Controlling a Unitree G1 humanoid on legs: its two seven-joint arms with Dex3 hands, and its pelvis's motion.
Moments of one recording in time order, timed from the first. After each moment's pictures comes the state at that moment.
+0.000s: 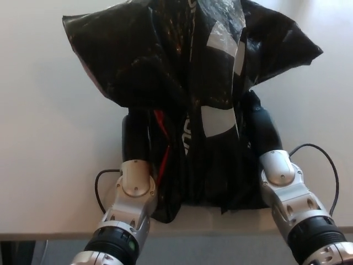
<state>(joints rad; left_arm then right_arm) -0.61 -0.09 -0.03 0.96 0.05 -0.36 0.31 -0.63 0.00 0.06 0.86 -0.12 -0.17 -0.09</state>
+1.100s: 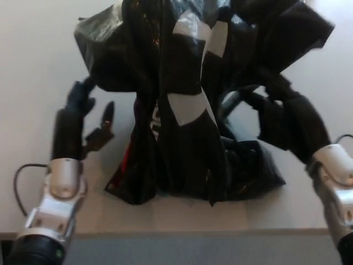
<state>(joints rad) -0.46 0.28 -0.01 0.68 0.08 -0.28 0.25 -0.50 -0.23 -0.07 0.60 0.11 -0.24 0.31</state>
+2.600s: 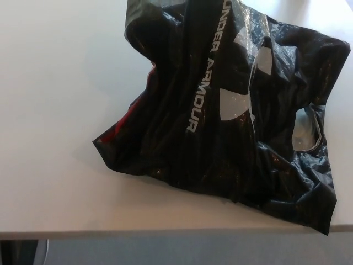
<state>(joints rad) 0.84 0.11 0.28 -0.29 -0.21 -0.52 -0.11 0.52 -0.25 -0.31 0.10 0.06 -0.71 0.30</state>
